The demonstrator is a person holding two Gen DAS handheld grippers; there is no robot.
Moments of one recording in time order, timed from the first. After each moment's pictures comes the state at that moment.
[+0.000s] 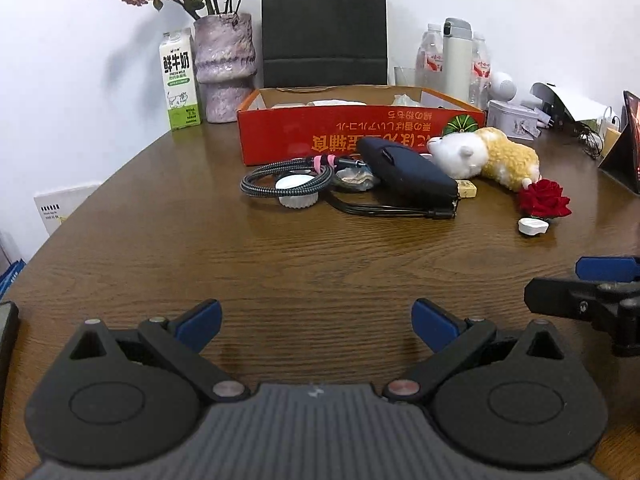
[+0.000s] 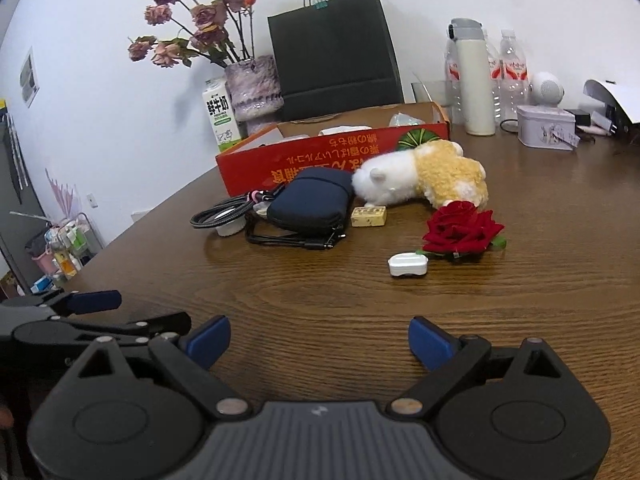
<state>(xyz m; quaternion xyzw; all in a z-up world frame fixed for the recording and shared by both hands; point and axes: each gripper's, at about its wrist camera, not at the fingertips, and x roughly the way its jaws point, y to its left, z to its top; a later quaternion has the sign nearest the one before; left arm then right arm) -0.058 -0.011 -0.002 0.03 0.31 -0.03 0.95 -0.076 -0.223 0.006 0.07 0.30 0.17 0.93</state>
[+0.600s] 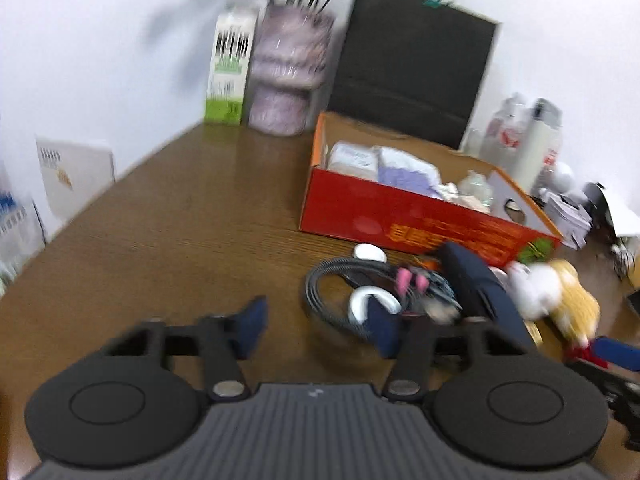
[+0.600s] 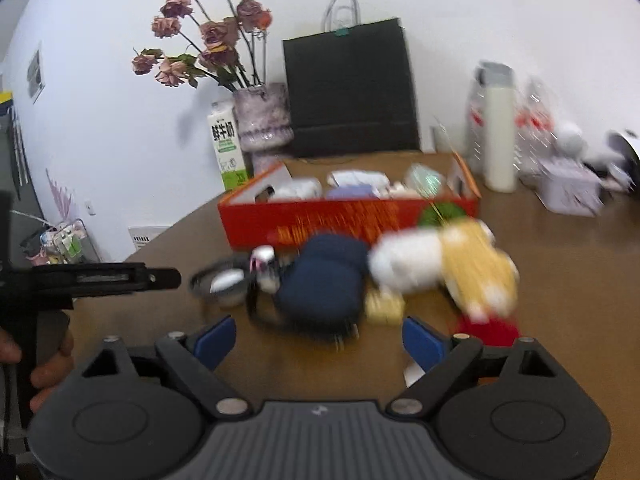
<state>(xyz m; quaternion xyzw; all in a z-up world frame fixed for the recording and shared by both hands) 0.067 0.067 0.034 -0.11 0.33 -0.01 0.94 0.009 -0.190 0.049 0.04 0.28 0.18 0.94</state>
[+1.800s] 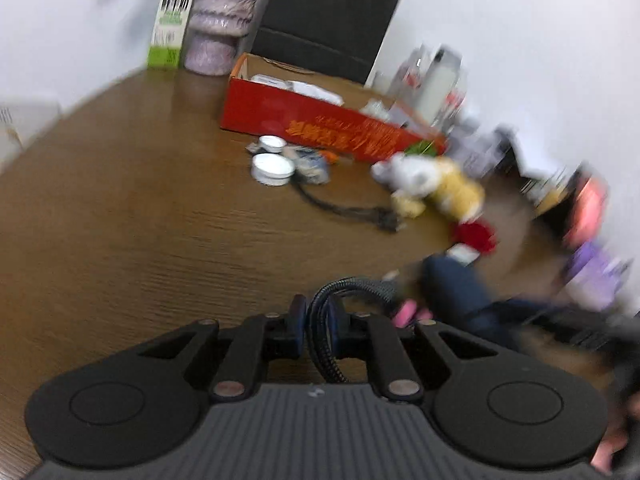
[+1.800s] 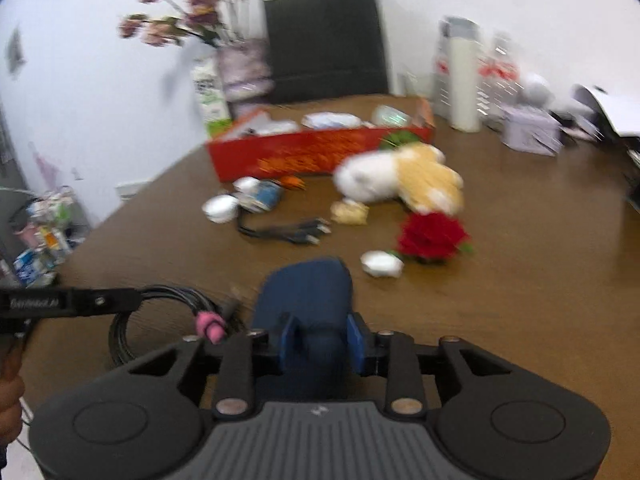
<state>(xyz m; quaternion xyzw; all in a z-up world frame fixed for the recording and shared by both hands) -0.072 0.026 0.017 -0.09 0.36 -0.10 0.92 -0.087 -0.241 0.040 0.05 0.36 0.13 0.92</state>
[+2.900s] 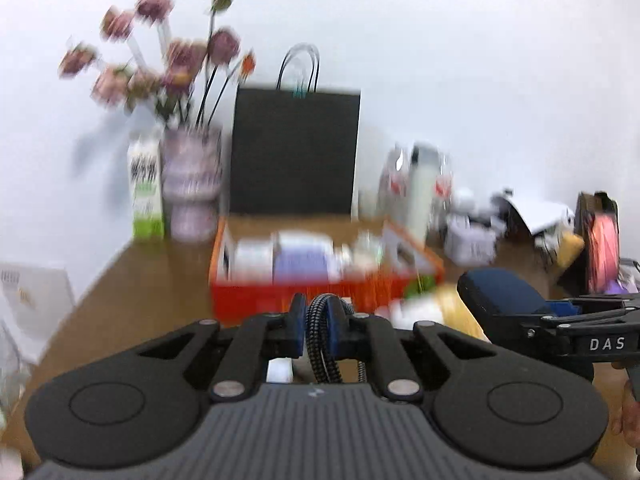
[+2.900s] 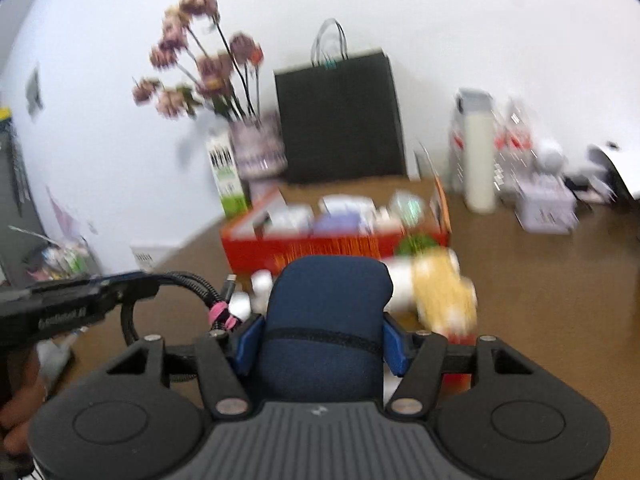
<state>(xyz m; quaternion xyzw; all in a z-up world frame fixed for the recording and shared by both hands) -0.006 0.007 0.121 -0.01 0.19 -0.10 0.98 -0.016 -0.240 0.110 0.07 0.25 0.18 0.95</state>
